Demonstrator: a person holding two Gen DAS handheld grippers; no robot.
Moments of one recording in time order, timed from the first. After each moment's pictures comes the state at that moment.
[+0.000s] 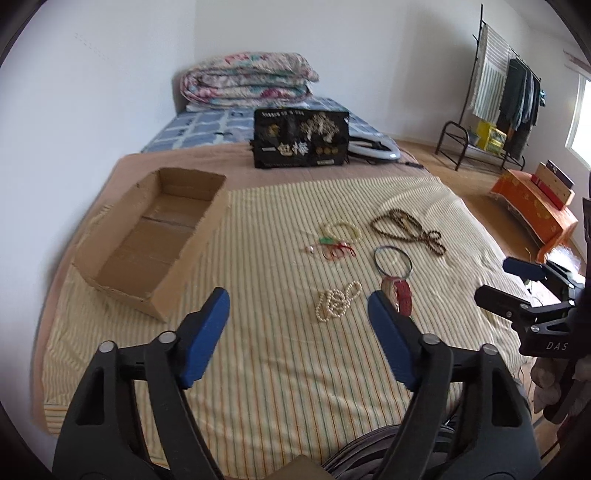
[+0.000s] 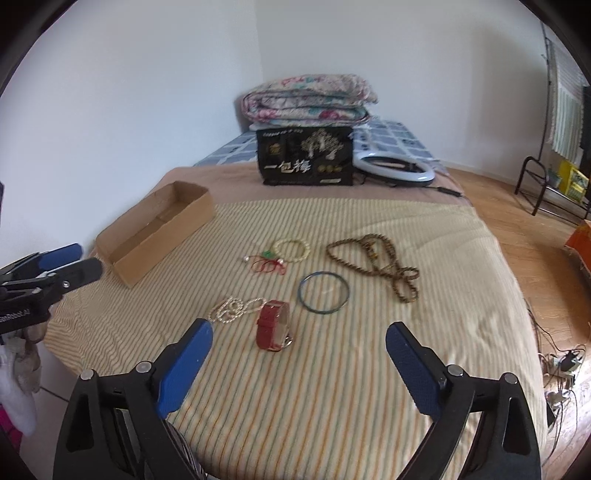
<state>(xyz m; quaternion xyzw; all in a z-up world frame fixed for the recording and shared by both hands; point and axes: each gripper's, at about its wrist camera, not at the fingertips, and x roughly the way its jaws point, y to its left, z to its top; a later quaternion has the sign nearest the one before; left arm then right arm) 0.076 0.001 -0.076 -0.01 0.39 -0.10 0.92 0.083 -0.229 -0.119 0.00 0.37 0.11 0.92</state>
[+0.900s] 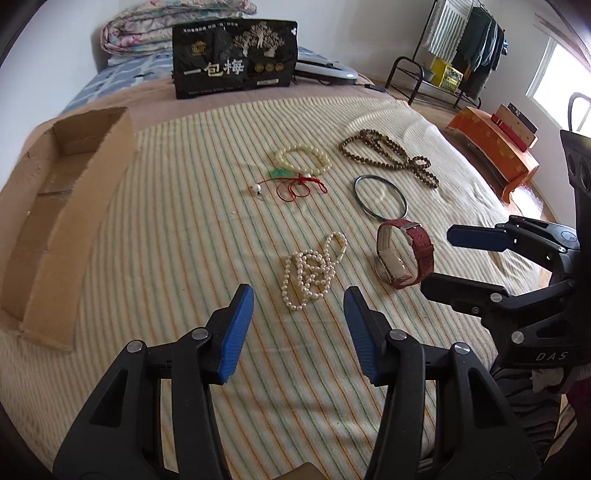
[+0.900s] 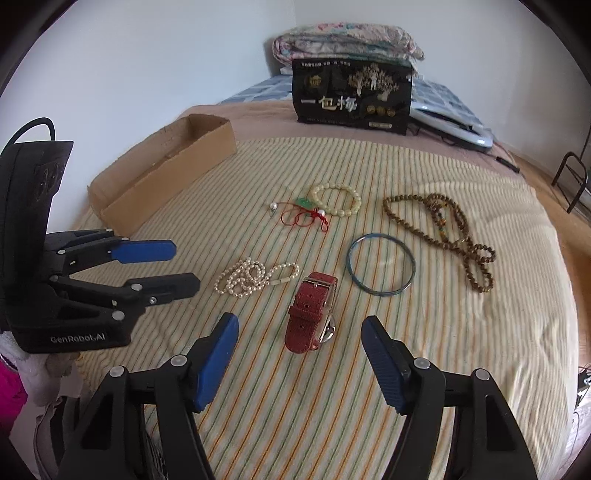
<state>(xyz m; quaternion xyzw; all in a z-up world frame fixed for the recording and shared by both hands) 0.153 -0.031 -0.173 0.02 0.48 -0.23 0.85 0.139 -0.190 -0.181 -0.03 0.46 0.16 0.87</state>
